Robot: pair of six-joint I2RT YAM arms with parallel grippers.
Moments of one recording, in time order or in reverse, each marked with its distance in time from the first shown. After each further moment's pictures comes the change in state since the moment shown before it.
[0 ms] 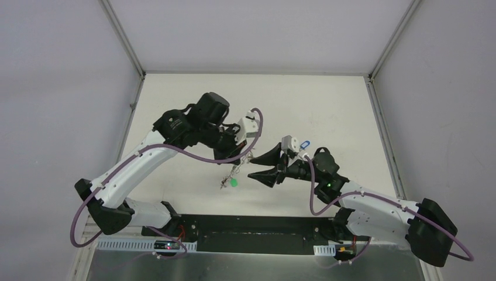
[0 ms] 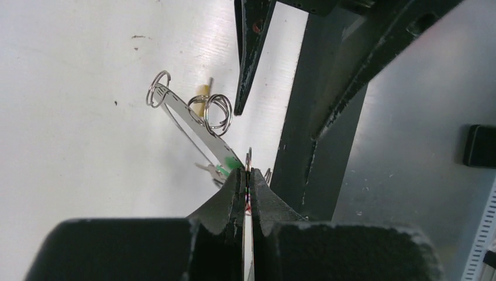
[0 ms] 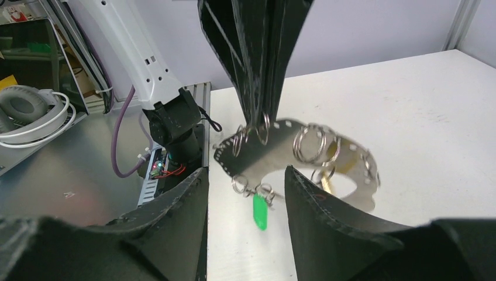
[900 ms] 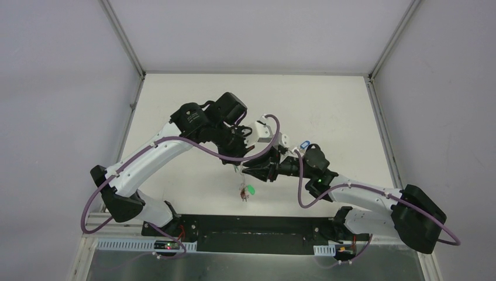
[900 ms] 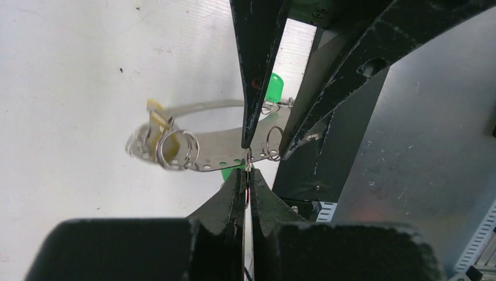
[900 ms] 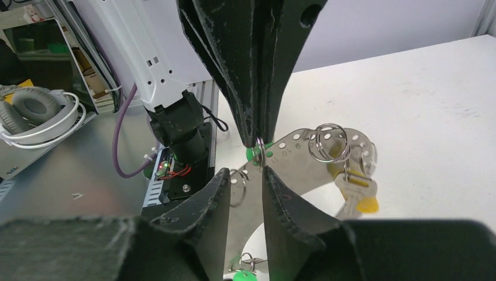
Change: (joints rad) left arm -0.125 0.187 0.203 -0.230 -0.204 0.051; right arm 0.000 0.168 0.042 0.114 -0.037 0.048
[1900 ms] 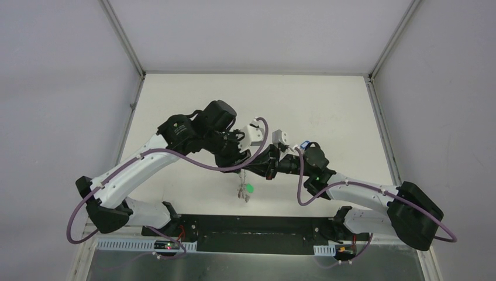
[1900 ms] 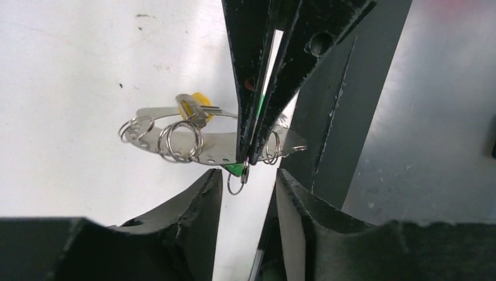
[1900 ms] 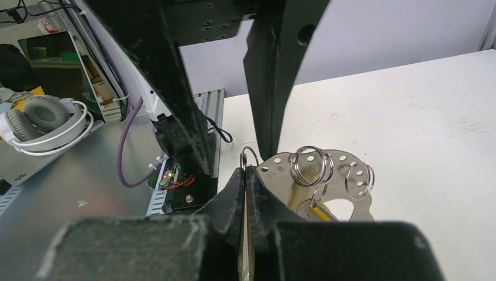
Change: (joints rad) left arm -0.006 -0.109 -0.135 0.119 0.016 -0.034; right arm -0.006 0.049 0.029 0.070 -0.027 0.036
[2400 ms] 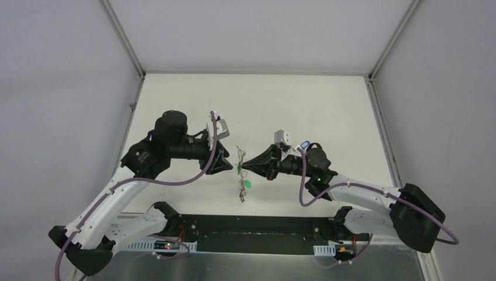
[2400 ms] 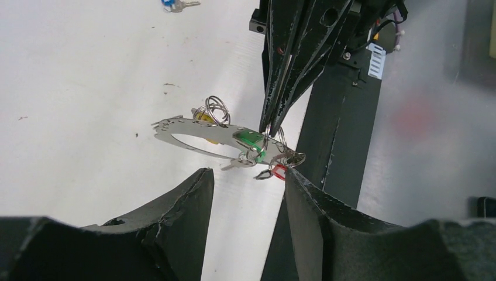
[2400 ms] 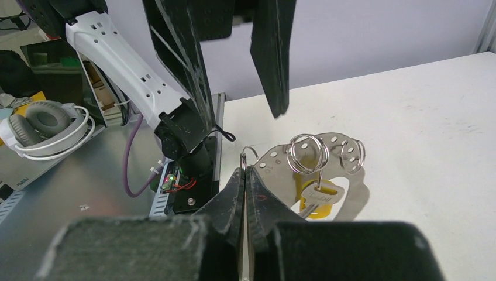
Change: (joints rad) left arm 0.273 -0.423 -0.409 0.431 0.272 -0.156; right arm 0.000 -0.024 -0.012 0.000 0.016 0.011
